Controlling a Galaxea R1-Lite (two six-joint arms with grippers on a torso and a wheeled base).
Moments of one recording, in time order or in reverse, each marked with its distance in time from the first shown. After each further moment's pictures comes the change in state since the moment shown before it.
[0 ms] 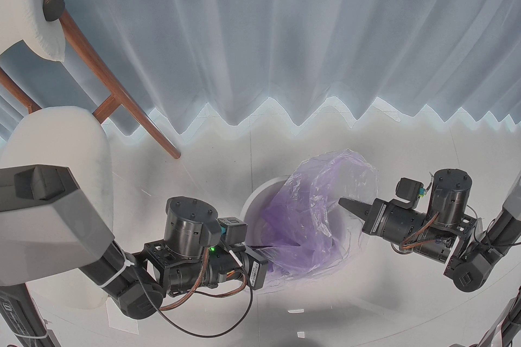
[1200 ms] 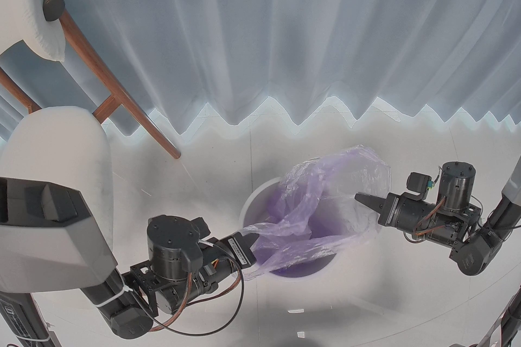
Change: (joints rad) left arm -0.039 0.010 0.177 -0.371 0.306 -0.741; right arm -0.165 0.036 -0.024 0.037 0.148 -0.113
